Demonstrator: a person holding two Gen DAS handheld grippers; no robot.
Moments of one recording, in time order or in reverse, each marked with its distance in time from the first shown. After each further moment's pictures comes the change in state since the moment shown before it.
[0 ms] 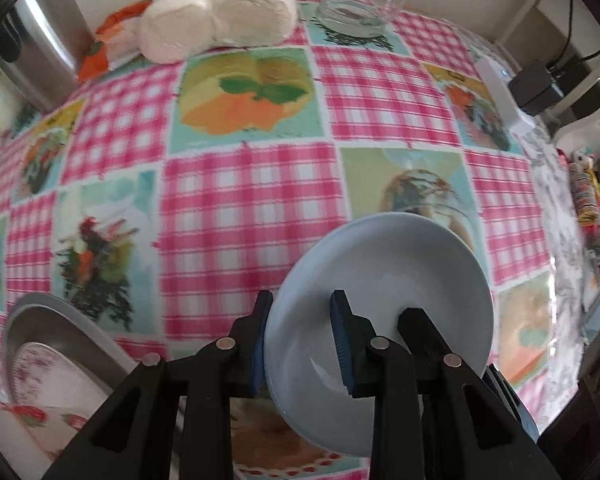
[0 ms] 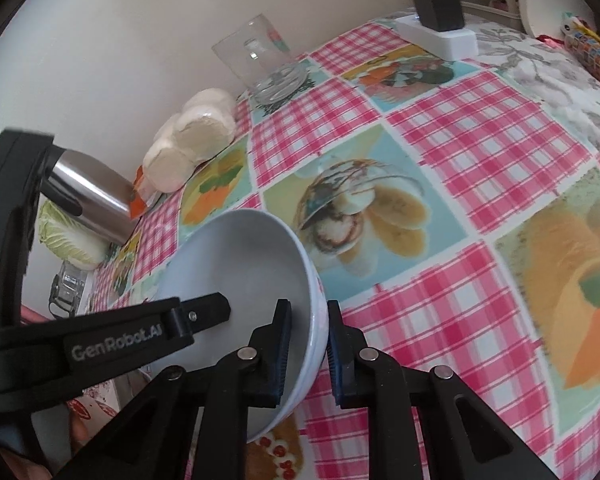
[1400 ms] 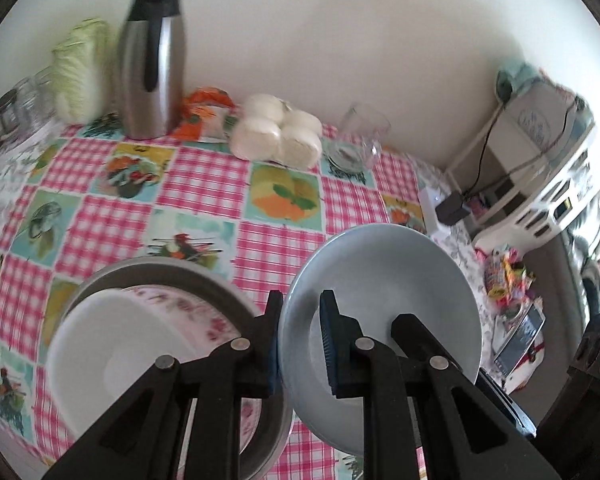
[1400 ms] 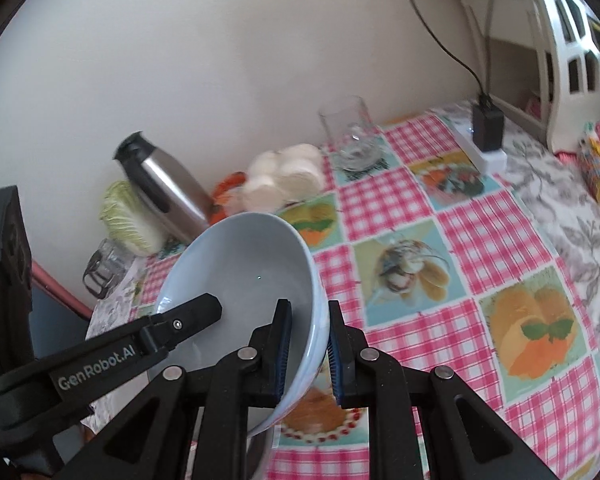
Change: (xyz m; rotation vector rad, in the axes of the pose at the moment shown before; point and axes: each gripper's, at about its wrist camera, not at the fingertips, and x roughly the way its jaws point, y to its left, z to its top) left arm -0.162 0.077 -0.074 -0.189 -0.381 -0.183; right arm -0.120 0.102 -0.008 -0.234 -0.123 0.044
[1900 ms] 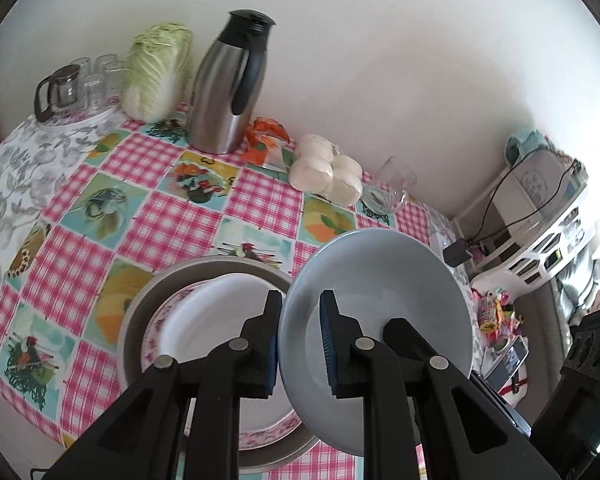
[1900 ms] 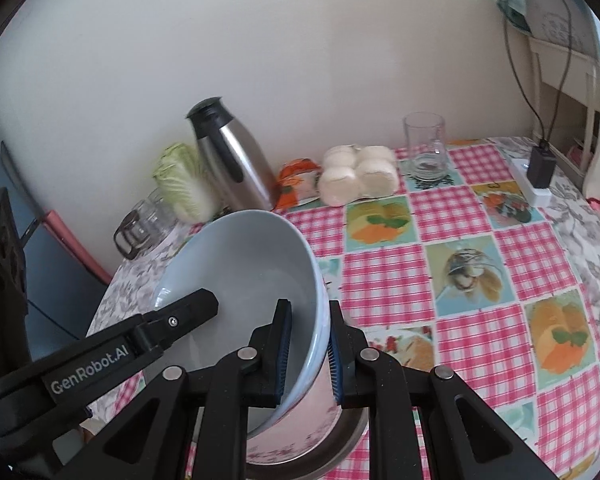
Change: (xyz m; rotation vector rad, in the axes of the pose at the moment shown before) left arm -0.073 0.074 -0.017 -0.129 -0.120 -0.012; right arm -0.016 0.091 -0.028 -0.164 0.014 0.050
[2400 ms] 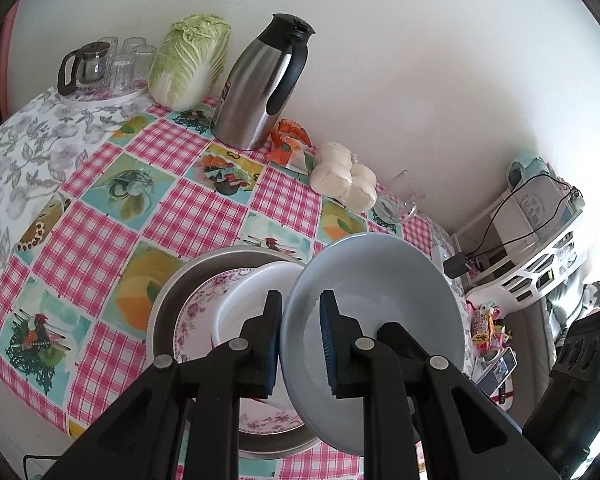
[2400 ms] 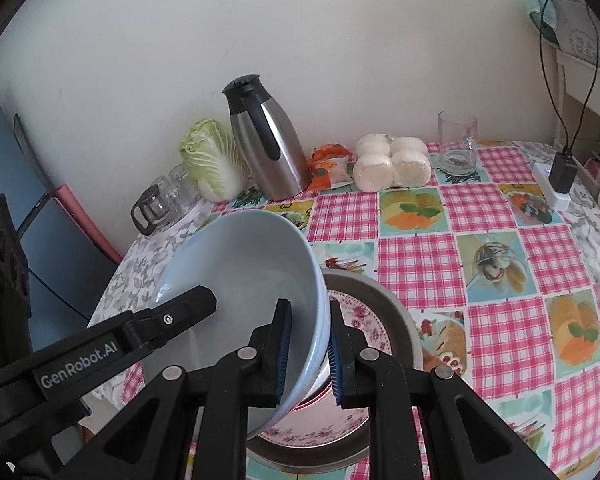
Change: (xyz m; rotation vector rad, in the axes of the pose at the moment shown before) left arm -0.016 0.041 -0.009 -0.084 -0.008 -0.028; right arm 0.004 0.039 -0.018 -0.054 0.040 0.024
